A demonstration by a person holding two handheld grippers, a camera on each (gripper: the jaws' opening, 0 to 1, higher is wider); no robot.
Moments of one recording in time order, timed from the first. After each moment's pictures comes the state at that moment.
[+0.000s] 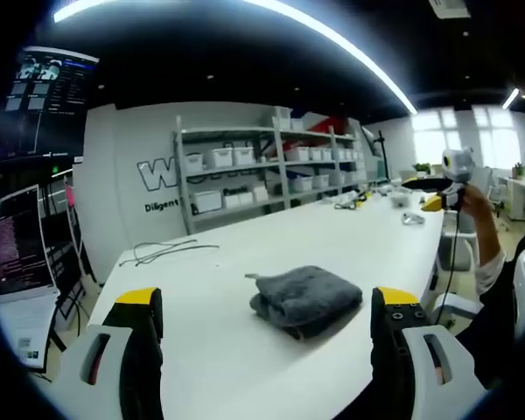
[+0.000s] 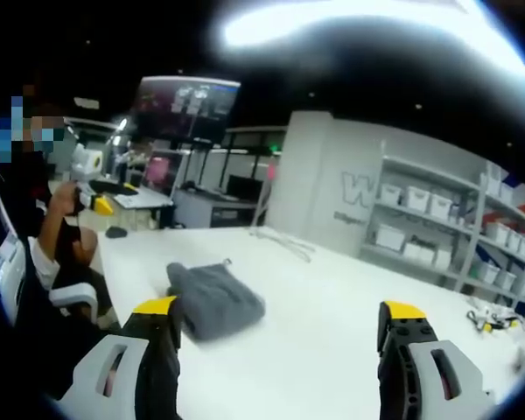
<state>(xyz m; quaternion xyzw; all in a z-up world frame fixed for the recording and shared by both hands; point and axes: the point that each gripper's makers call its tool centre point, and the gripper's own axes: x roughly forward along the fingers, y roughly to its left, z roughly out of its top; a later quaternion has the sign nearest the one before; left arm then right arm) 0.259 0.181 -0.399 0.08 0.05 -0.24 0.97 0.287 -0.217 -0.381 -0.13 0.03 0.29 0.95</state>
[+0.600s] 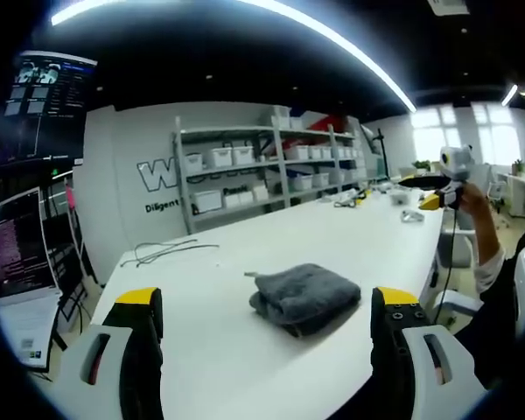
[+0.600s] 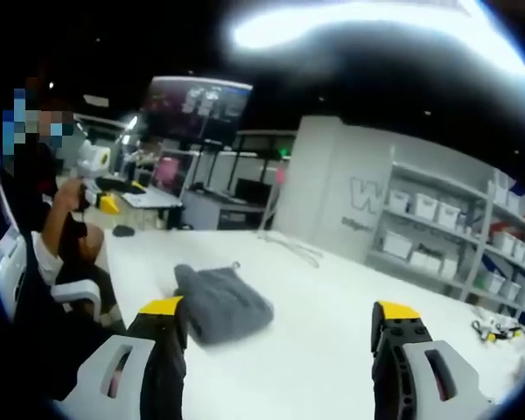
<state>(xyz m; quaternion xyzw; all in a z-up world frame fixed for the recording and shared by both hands) 0.253 0.179 -0.399 0.09 0.06 -0.24 0.97 0.284 -0.199 -0.383 -0.14 0.01 0.31 0.94</state>
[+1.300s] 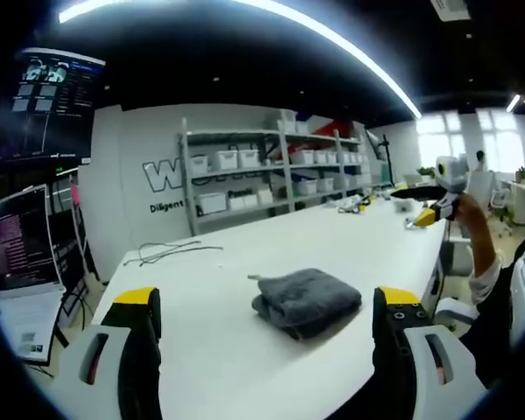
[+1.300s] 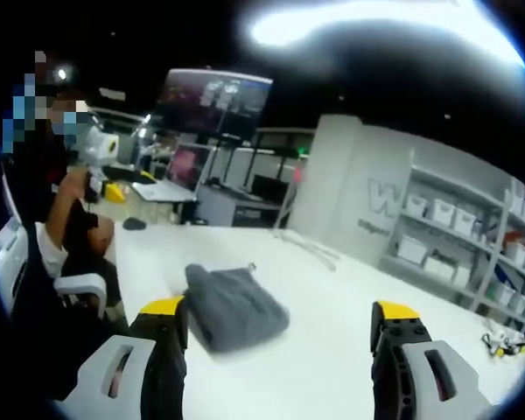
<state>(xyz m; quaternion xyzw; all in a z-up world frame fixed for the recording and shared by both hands) 0.247 0.182 -0.394 0.07 0.05 -0.23 0.97 0.285 -0.154 -0.397 -0.16 0.02 0.35 0.92</state>
